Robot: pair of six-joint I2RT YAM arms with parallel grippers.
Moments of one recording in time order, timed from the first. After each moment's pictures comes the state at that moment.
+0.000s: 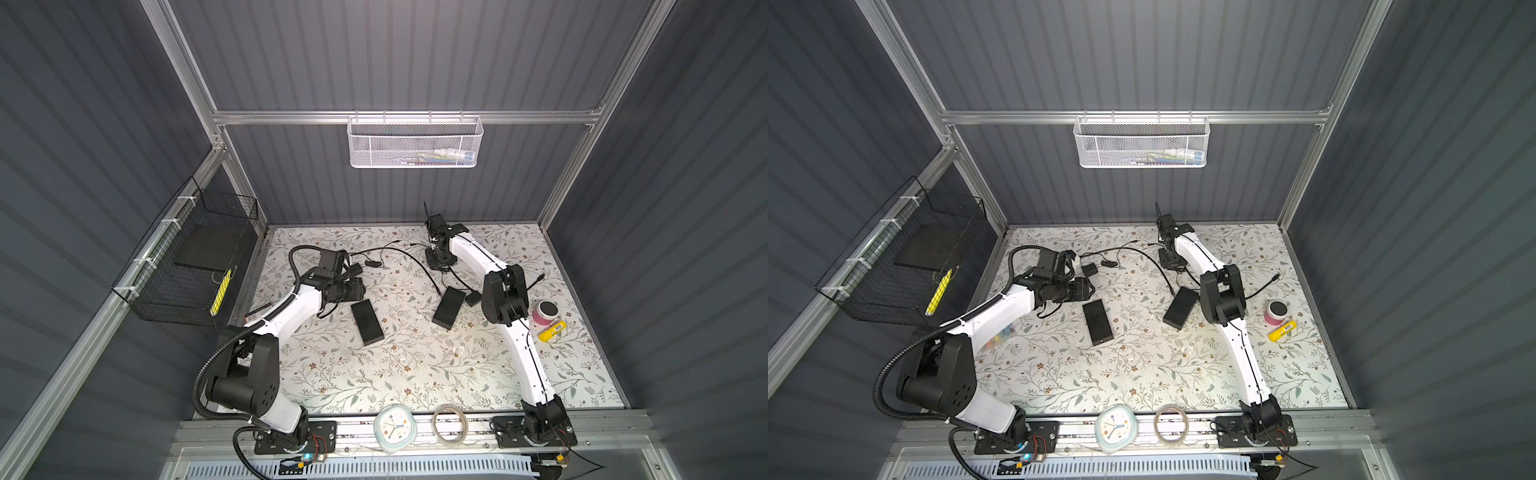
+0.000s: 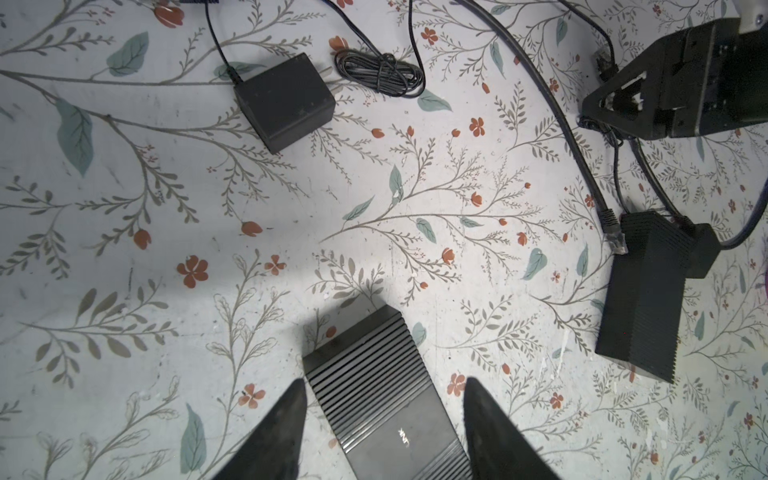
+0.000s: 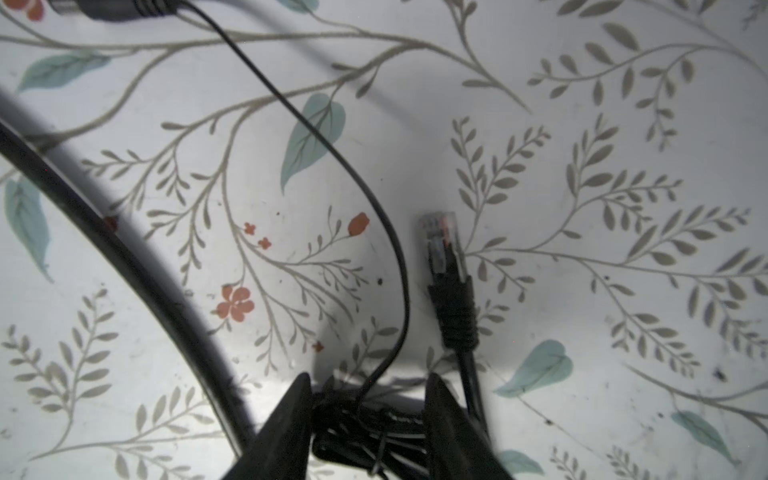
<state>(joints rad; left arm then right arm) -0.33 1.55 1.05 -0.44 0.18 -0.29 0.39 2.57 2.34 -1.00 0.14 0.19</state>
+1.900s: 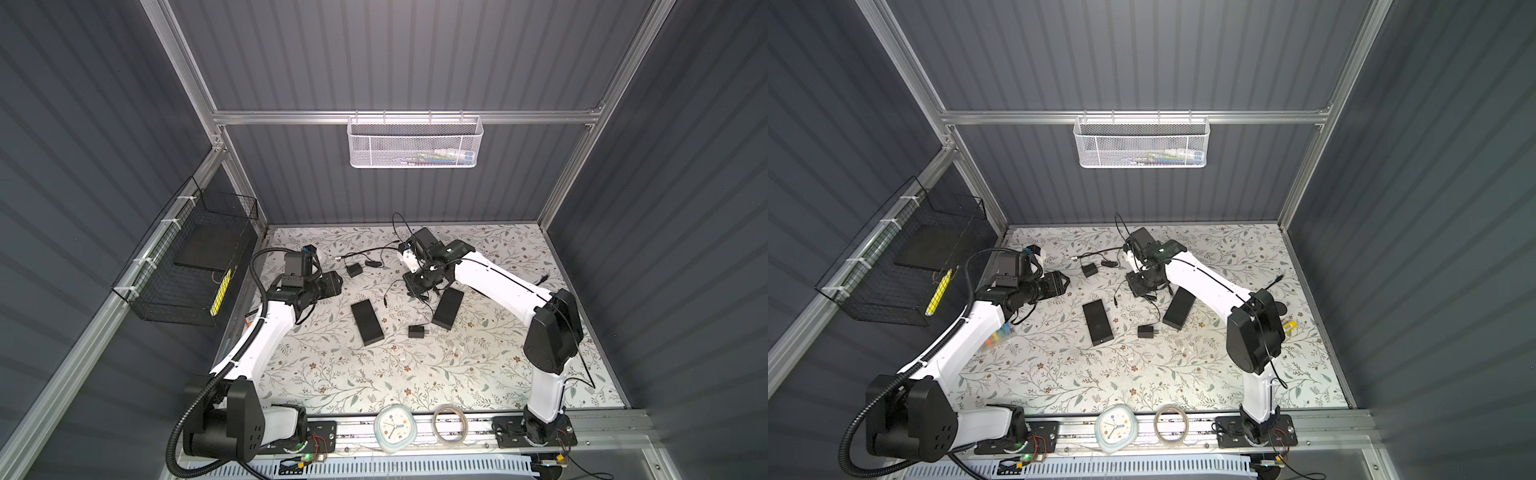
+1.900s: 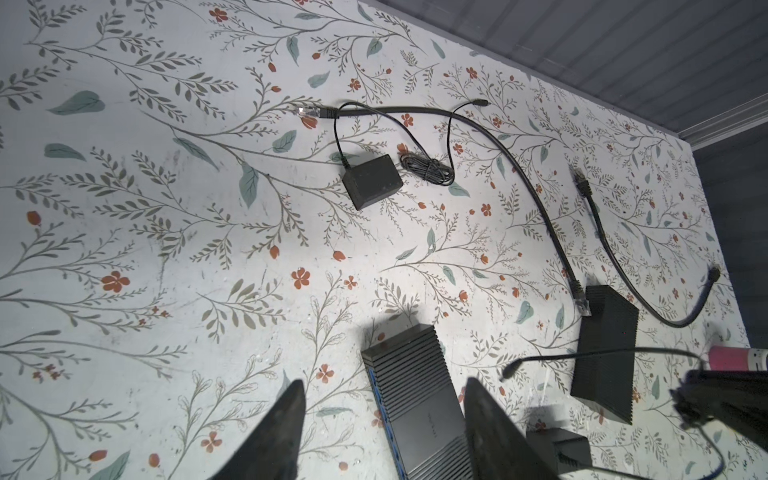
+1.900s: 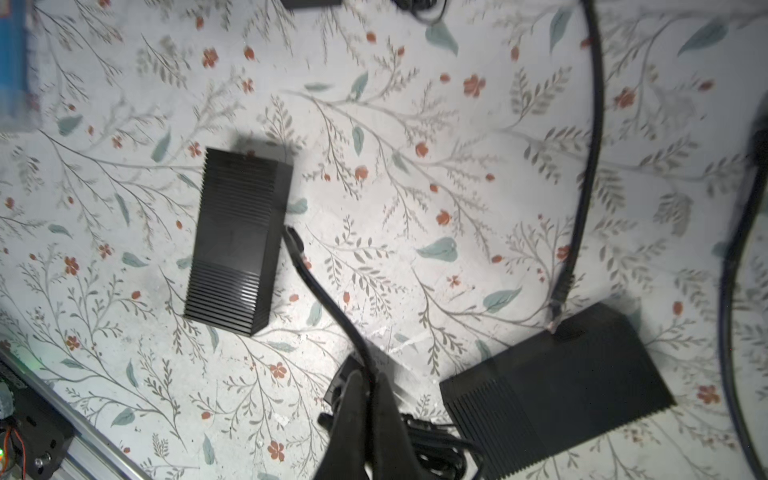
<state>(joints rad) -0.16 1.31 0.96 -0.43 0.20 -0.33 0.70 1.91 1.69 -0.92 -0.09 0.16</state>
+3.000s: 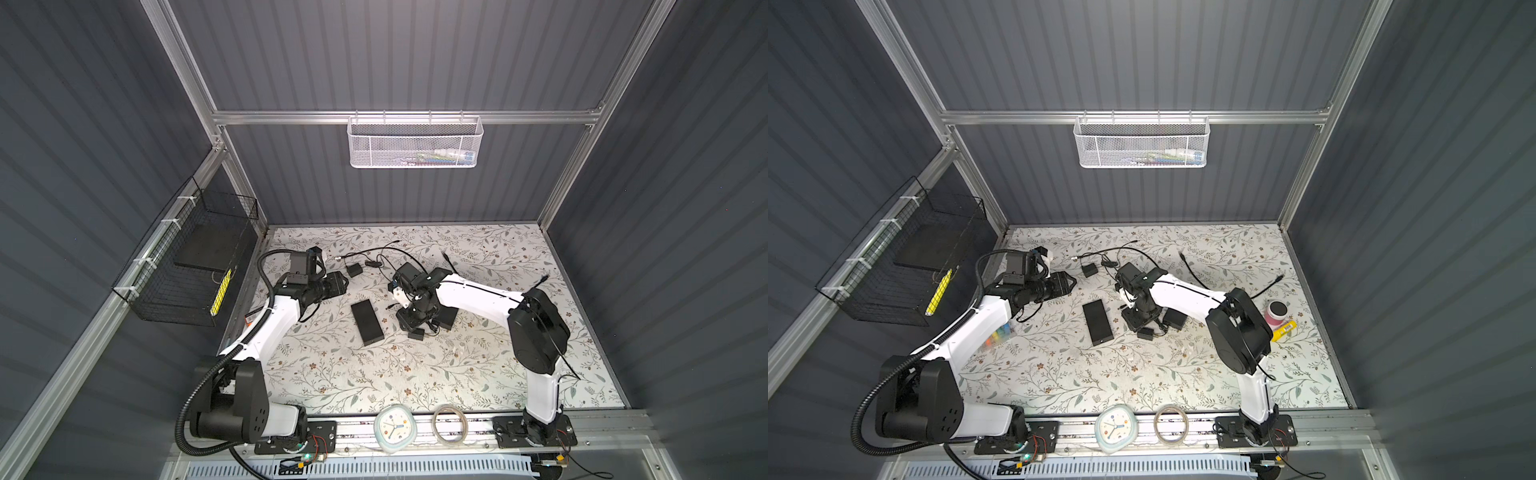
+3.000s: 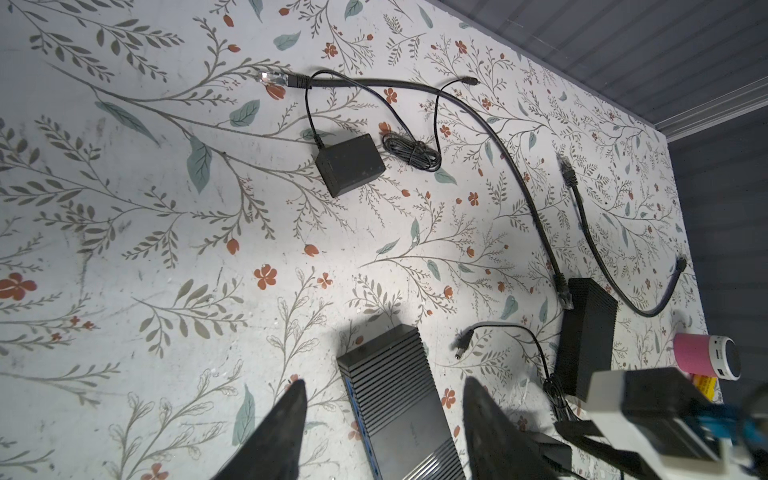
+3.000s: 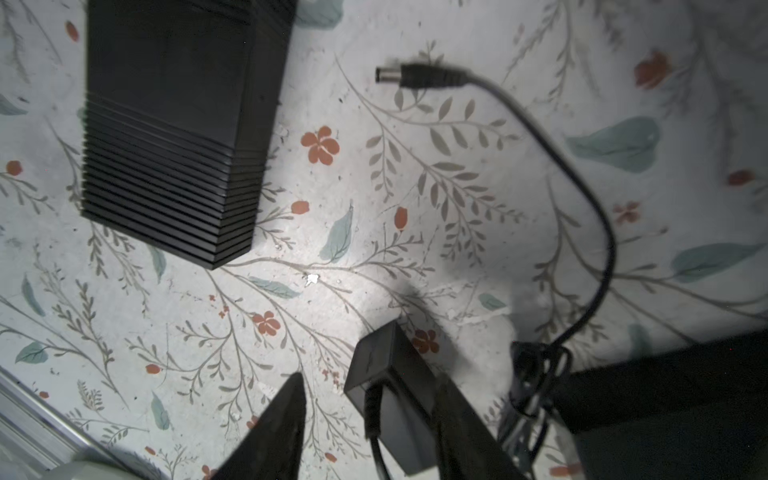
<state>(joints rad) -0.16 1.39 0.96 -0.37 0.28 -0.36 0.81 1.97 1.48 -0.86 -0.12 0.12</state>
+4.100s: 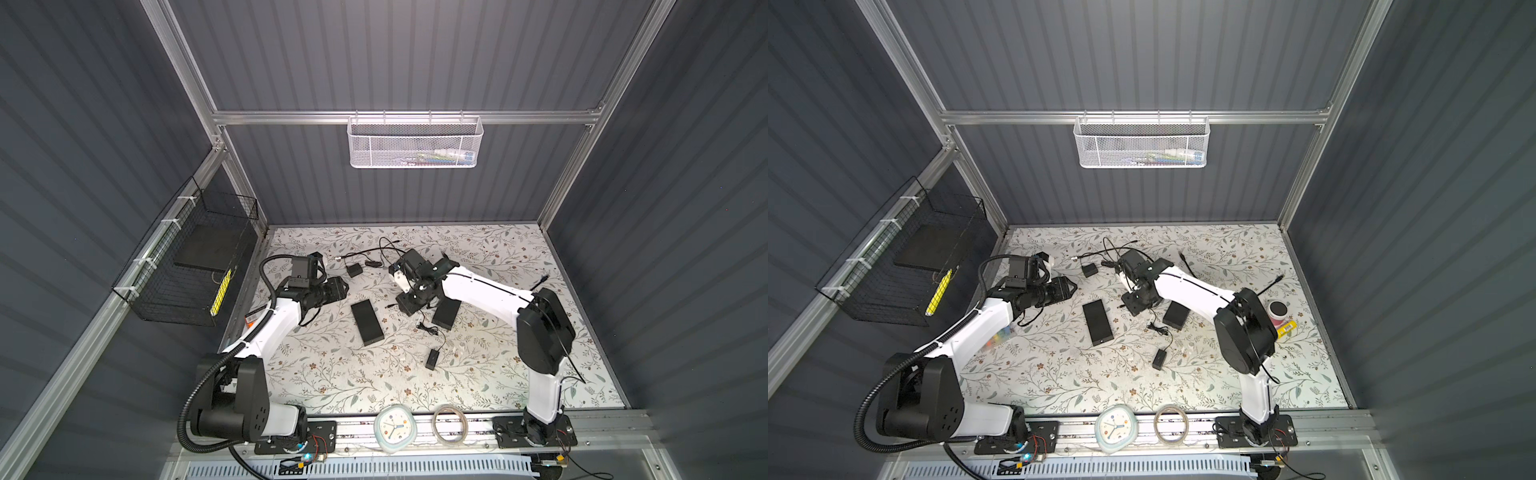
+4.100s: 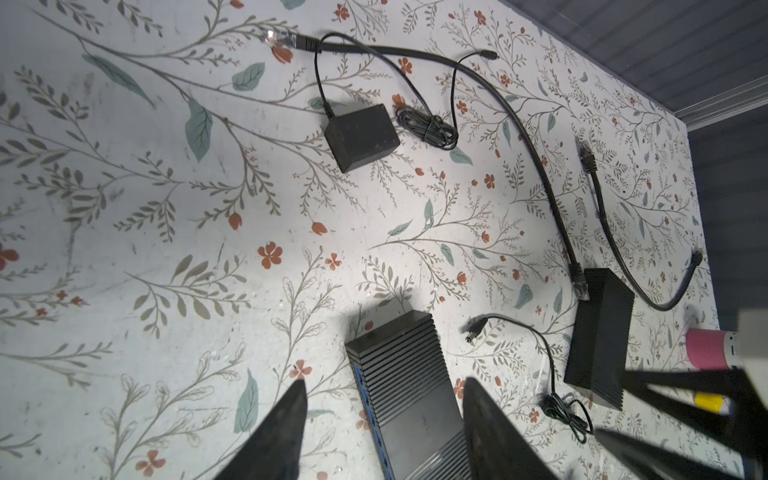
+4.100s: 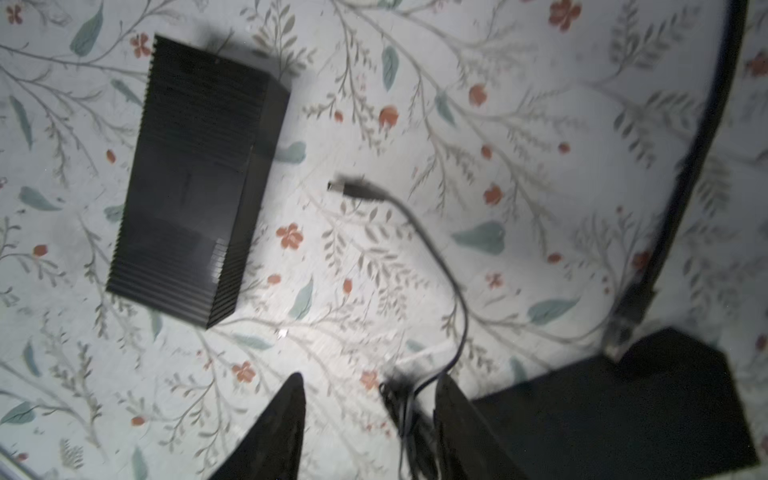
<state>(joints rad) -0.16 1.40 0.91 -0.36 0.28 -0.37 0.74 2.00 1.62 -0.81 -0.04 0.03</state>
